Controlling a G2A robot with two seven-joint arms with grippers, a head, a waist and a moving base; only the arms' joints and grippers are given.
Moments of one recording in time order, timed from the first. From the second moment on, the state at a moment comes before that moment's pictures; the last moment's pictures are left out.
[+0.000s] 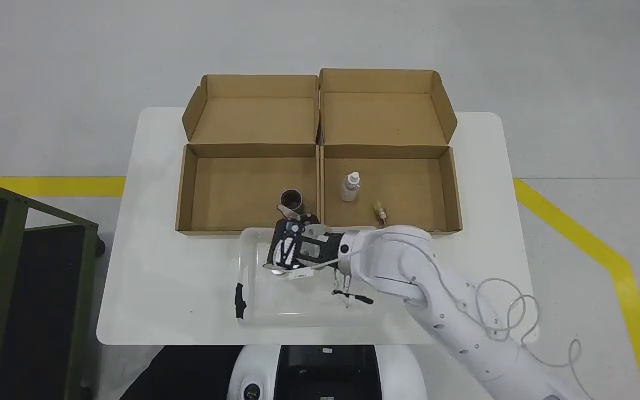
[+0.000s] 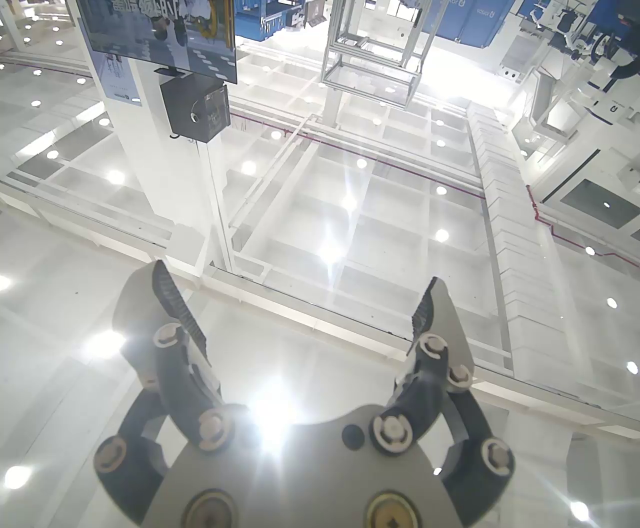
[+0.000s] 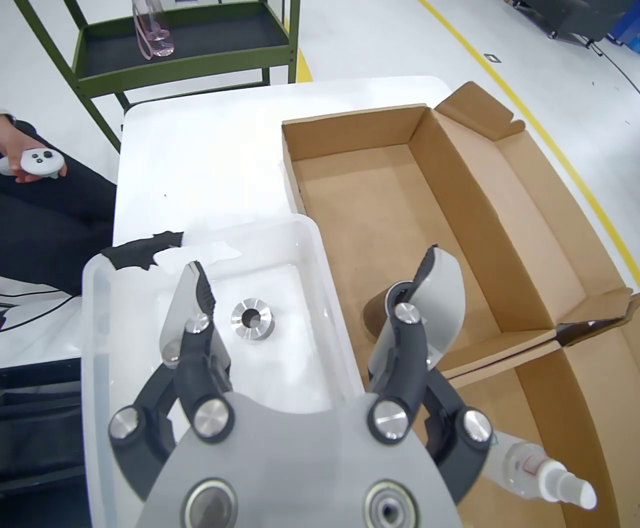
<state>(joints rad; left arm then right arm) -0.17 -0.33 -0.48 -1.21 3.07 0.34 0.06 -1.00 -1.29 0.83 -1.82 -1.22 -0.60 0.58</state>
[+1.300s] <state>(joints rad) -0.17 -0.33 -0.48 -1.21 3.07 0.34 0.06 -0.96 -1.33 0.68 -1.53 -1.36 -0.58 0.50</state>
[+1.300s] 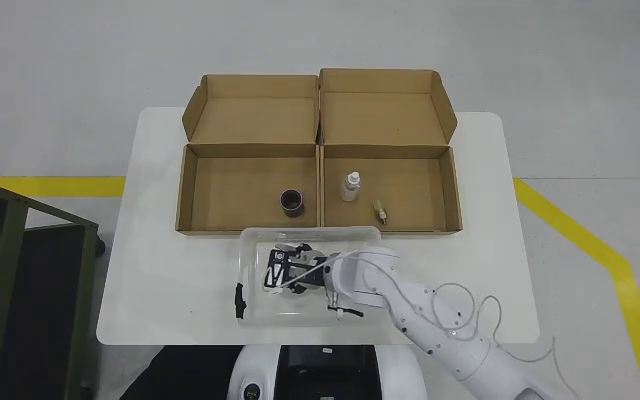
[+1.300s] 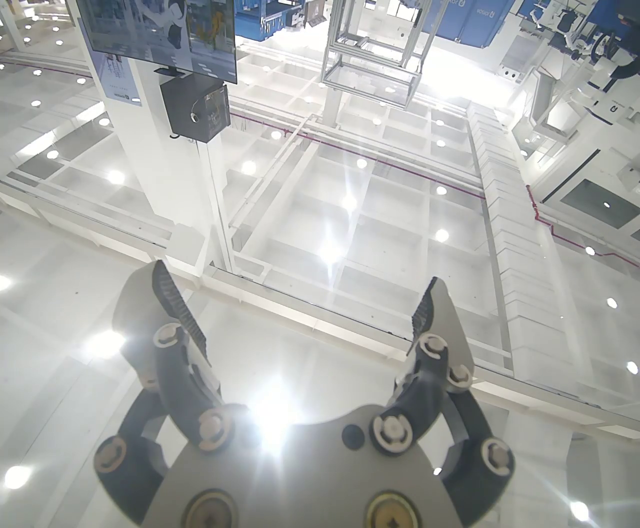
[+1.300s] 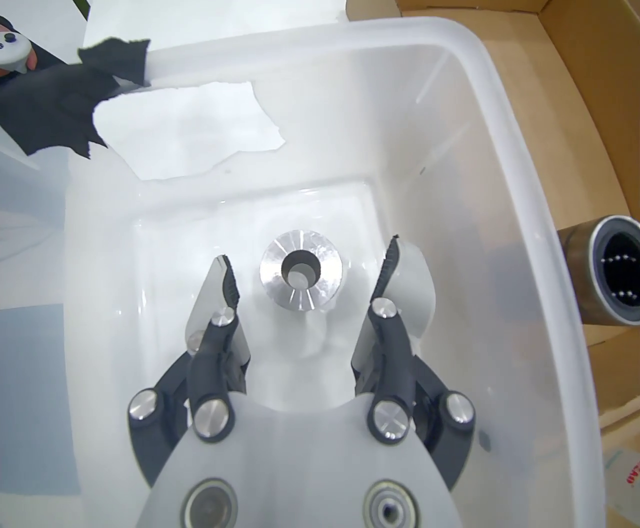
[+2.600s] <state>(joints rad) -0.17 -0.33 -0.48 -1.21 3.07 0.34 0.06 -1.10 -1.25 1.04 -1.88 -0.90 -0.77 0.48</state>
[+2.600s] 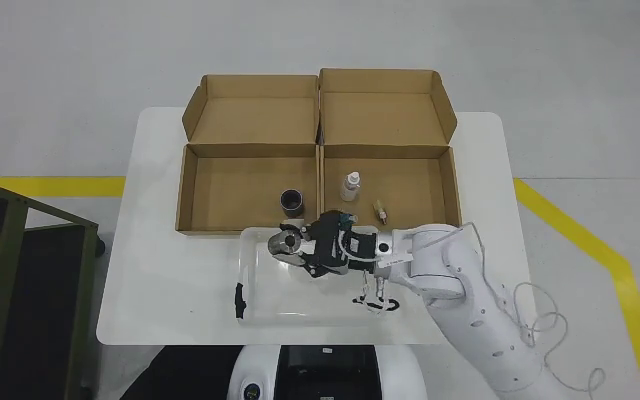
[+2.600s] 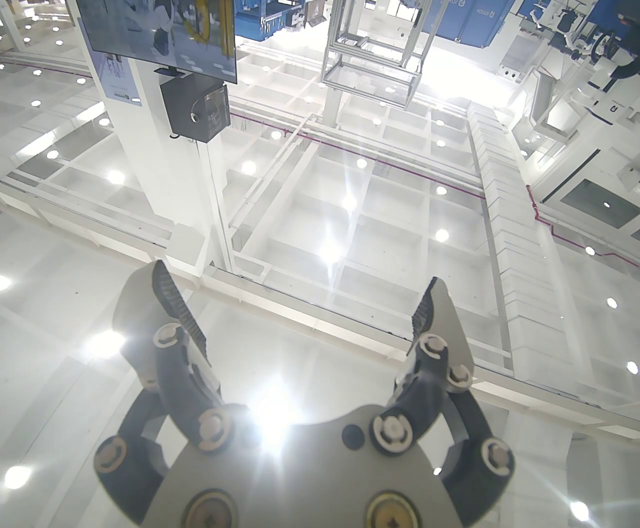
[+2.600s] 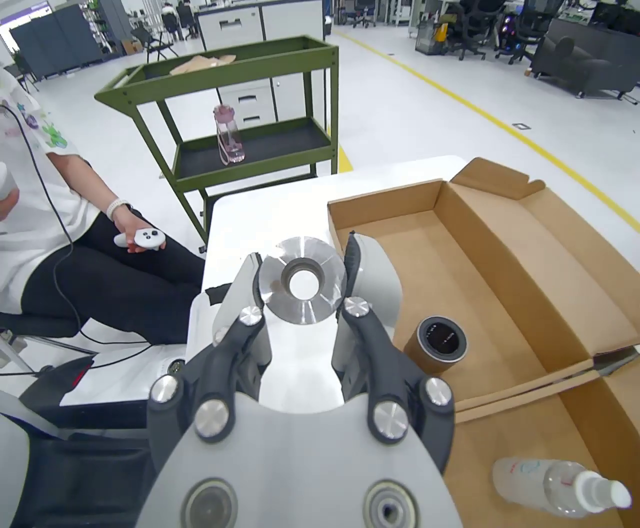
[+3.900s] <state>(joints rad) -0.17 -0.33 -0.48 -1.21 3.07 0.34 0.06 -1.20 -1.21 1.24 -1.88 -0.68 -0.74 0.30</state>
